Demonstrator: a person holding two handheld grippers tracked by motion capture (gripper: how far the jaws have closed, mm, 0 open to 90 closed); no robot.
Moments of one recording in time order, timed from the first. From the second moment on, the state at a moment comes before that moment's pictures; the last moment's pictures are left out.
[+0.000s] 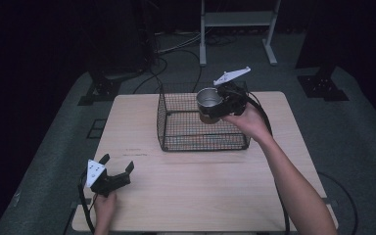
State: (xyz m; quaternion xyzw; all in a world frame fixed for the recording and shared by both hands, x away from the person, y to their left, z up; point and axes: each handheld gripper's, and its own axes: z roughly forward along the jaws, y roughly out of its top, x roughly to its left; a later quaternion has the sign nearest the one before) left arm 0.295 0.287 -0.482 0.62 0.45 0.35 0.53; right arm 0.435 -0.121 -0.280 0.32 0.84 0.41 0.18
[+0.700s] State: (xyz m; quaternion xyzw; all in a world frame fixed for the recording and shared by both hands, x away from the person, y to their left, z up) left arm 0.295 0.287 -0.482 0.62 0.45 0.35 0.53; right arm 0.471 -0.105 -0.288 0.34 0.83 0.40 0.16
